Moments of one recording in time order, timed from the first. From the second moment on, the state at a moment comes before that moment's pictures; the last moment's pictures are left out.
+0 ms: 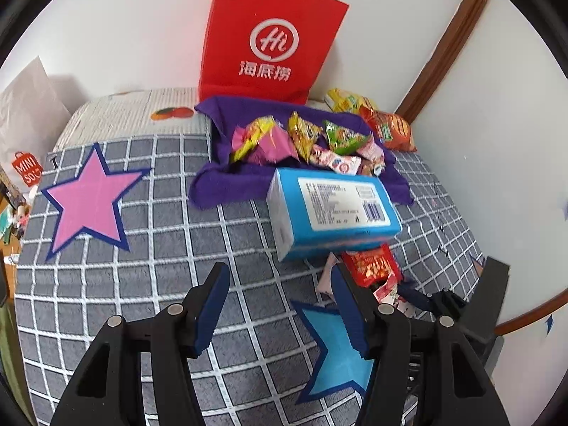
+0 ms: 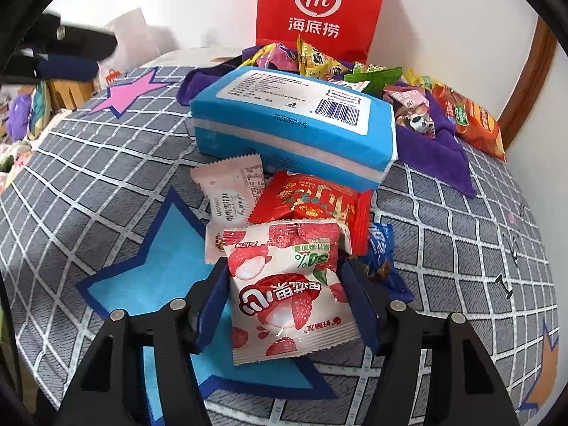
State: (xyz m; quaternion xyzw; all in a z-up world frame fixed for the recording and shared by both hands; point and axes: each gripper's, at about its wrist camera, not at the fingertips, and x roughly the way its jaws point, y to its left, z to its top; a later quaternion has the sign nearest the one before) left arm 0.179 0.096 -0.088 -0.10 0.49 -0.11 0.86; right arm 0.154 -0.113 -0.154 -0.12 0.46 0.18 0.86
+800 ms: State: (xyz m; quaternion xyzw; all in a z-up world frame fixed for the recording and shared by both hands) left arm 0.203 -0.005 -0.151 0.01 0.51 -0.17 0.85; right arm 0.159 -0.244 -0.144 0.02 0.42 0.08 0.90
